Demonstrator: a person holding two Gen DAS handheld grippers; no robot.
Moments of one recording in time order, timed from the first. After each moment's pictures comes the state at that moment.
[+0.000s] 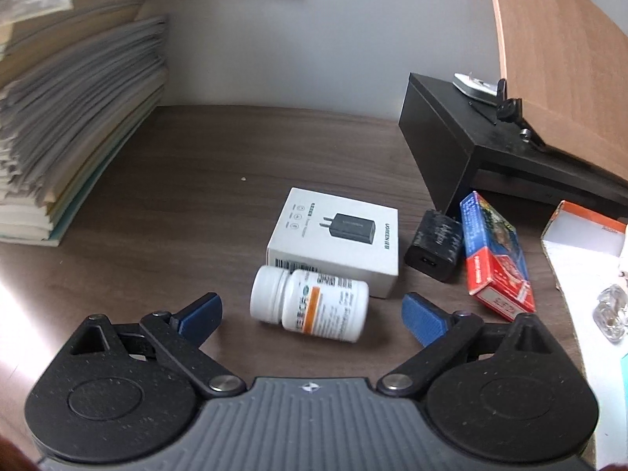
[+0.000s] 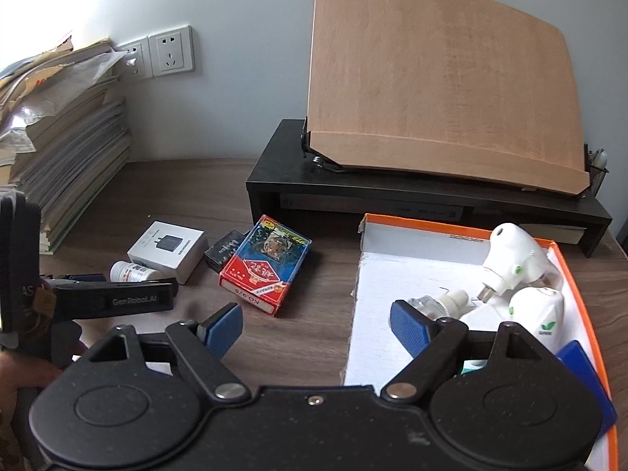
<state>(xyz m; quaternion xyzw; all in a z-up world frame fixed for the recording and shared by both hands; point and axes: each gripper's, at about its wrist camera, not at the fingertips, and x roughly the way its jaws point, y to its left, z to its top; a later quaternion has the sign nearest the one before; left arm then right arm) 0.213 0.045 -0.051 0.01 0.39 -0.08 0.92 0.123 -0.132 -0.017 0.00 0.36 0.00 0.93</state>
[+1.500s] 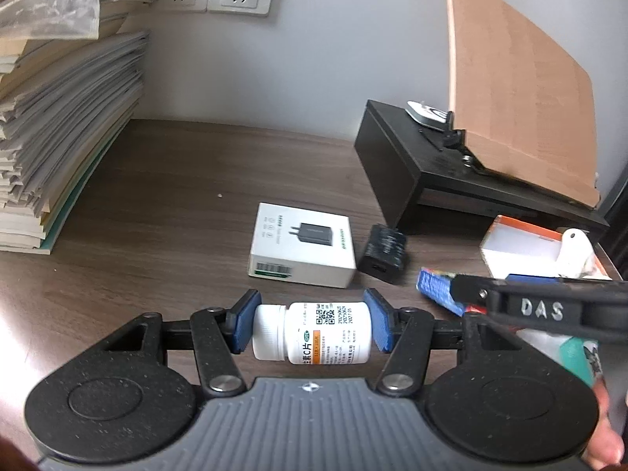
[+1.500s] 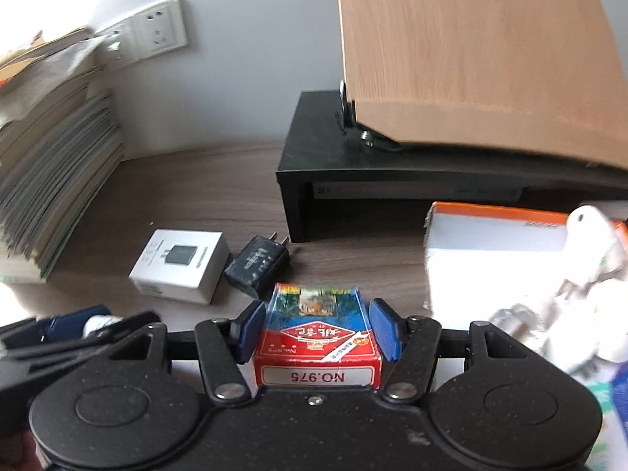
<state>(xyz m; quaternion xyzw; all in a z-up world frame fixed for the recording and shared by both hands) 0.186 0.065 -0.024 -0.03 0.37 -0.16 0.92 0.172 -0.095 -0.042 0.04 0.39 0.00 0.92</state>
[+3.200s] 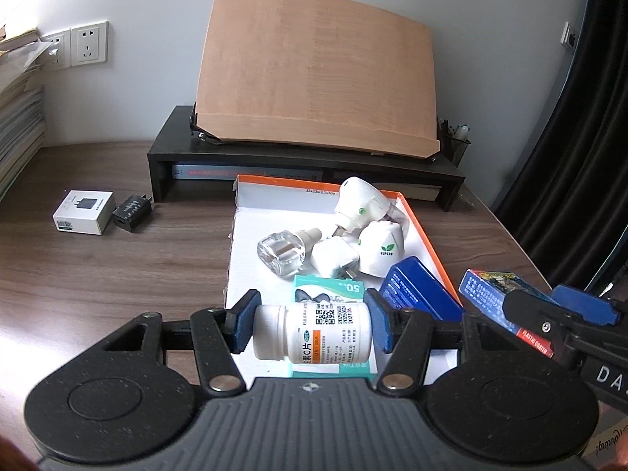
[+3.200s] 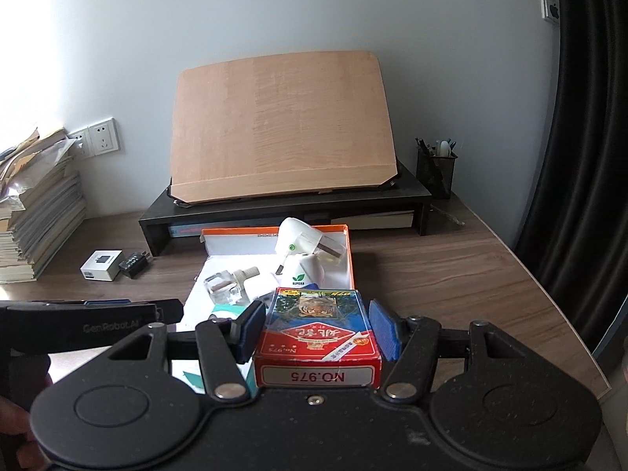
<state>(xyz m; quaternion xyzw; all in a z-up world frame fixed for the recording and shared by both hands) 0.025 -0.144 0.029 -0.01 0.35 -0.20 0.91 -0.054 -0.314 0.032 0.05 0.28 -0.06 0.96</state>
